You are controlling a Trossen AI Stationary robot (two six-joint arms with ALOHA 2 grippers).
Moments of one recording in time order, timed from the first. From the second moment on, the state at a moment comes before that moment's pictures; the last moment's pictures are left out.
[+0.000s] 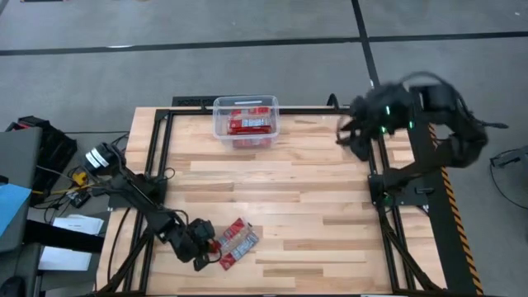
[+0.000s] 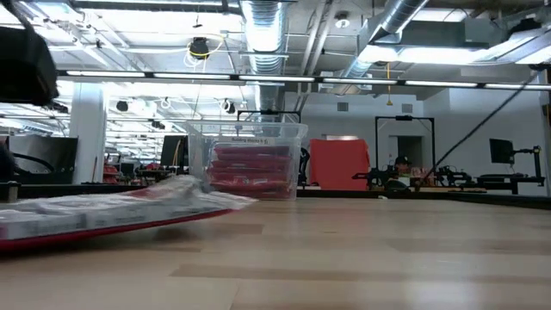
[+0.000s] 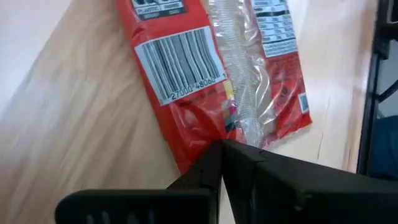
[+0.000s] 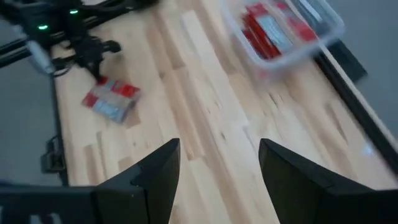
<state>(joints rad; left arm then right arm) -0.81 1.57 0.57 0.04 -0.30 -1.22 -0.11 1.31 2.00 -1.51 0.03 0.30</state>
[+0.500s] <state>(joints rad) -0.51 1.59 0.51 0.20 -0.05 -0.73 0.33 0.95 0.67 -0.33 0.37 1.10</state>
